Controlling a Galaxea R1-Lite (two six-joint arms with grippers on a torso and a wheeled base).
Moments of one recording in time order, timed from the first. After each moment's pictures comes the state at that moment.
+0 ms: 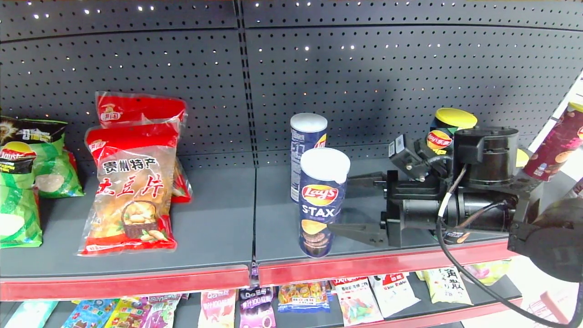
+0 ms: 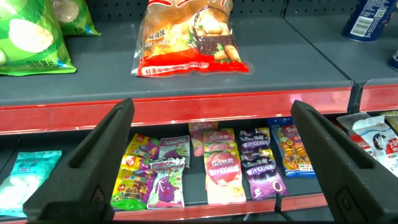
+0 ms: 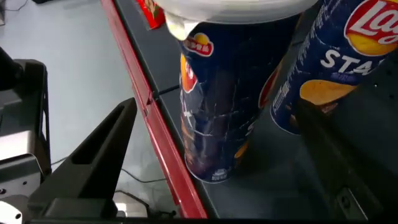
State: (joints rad) left arm 0.00 0.00 0.00 0.01 0.00 0.00; right arm 0.50 1.70 -0.77 -0.60 0.65 -0.30
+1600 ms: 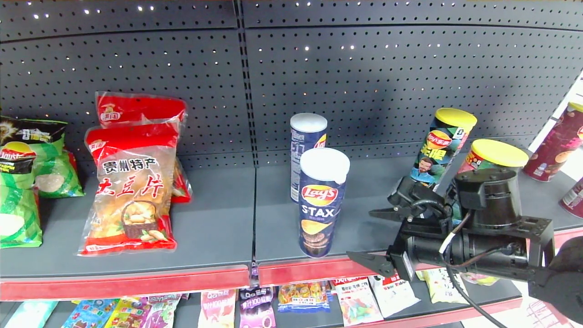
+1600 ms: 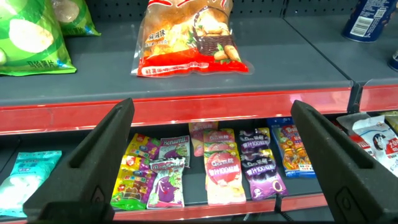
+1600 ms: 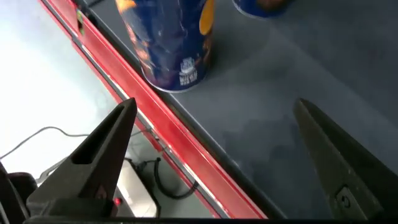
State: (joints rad) left arm 0.00 0.00 0.00 0.01 0.00 0.00; right arm 0.52 1.67 -0.56 -0.60 0.29 -0.30
